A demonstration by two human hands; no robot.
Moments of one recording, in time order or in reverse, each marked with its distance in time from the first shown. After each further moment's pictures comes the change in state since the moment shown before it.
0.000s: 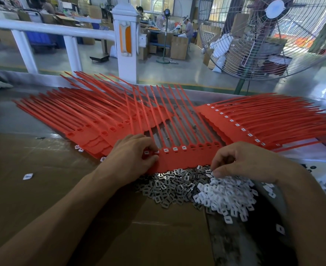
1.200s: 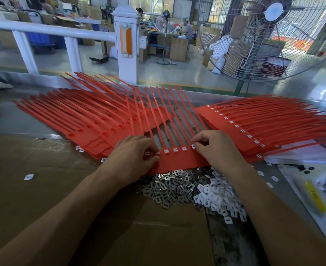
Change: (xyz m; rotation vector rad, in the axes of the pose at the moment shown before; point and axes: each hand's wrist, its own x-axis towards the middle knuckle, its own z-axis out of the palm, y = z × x) left_hand 0.000 -0.001 0.000 0.004 -0.010 -0.004; right_hand 0.066 -0.006 0.043 -0.043 0.575 -0.040
